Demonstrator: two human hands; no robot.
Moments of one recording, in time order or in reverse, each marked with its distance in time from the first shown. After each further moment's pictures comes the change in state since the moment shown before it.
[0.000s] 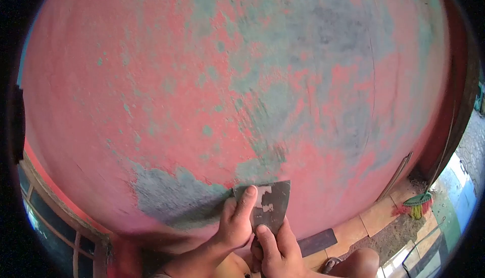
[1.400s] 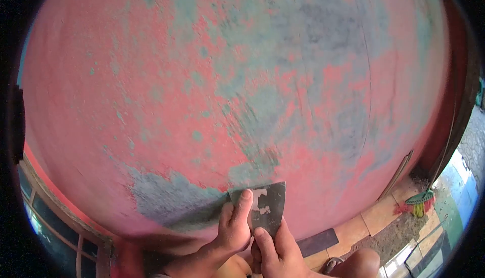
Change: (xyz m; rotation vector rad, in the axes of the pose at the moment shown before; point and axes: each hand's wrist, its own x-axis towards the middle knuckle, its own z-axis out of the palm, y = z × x) left_hand 0.004 -0.007 0.011 -0.067 0.119 0.037; right_hand 0.002 -0.009 -0.006 -0.046 -0.010 -0.002
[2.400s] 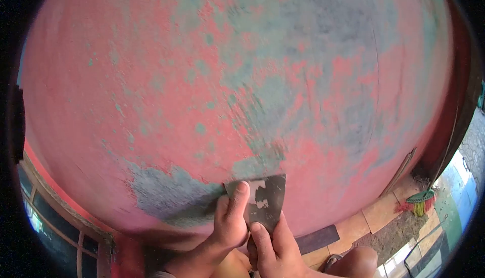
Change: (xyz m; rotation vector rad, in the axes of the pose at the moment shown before) left_hand -0.003 0.018 -0.003 0.011 -0.010 -0.018; right_hand 0.007 0.009 0.006 0.092 -0.018 -0.032
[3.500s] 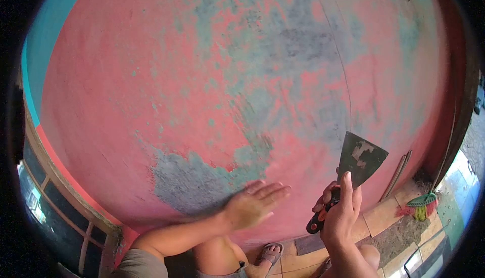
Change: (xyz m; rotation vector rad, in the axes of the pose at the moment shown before) left_hand 0.000 -0.043 -0.031 2.124 -0.630 1.043; right_hand -0.008 -0.042 -0.084 0.272 0.557 -0.443
